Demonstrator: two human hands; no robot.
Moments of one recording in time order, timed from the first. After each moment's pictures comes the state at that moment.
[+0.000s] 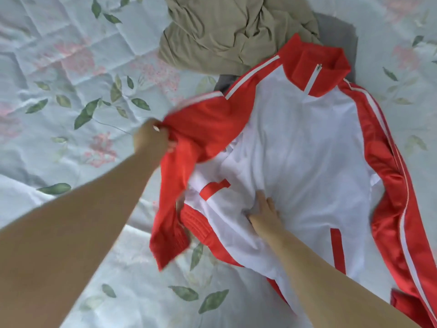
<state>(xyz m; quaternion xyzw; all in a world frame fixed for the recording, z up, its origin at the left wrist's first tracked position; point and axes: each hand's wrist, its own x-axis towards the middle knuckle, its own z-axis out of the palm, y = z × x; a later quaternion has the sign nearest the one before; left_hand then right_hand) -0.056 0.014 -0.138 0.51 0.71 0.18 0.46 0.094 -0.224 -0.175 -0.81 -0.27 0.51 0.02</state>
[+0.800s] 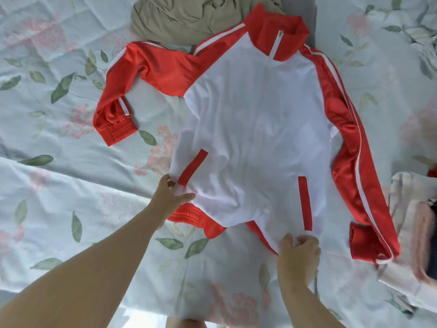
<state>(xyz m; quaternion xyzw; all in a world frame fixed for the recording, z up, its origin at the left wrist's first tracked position) -0.099 -0.195 -0.159 0.49 0.63 0.00 0.60 0.058 -0.412 -0.135 -0.95 0.07 0.21 0.20</state>
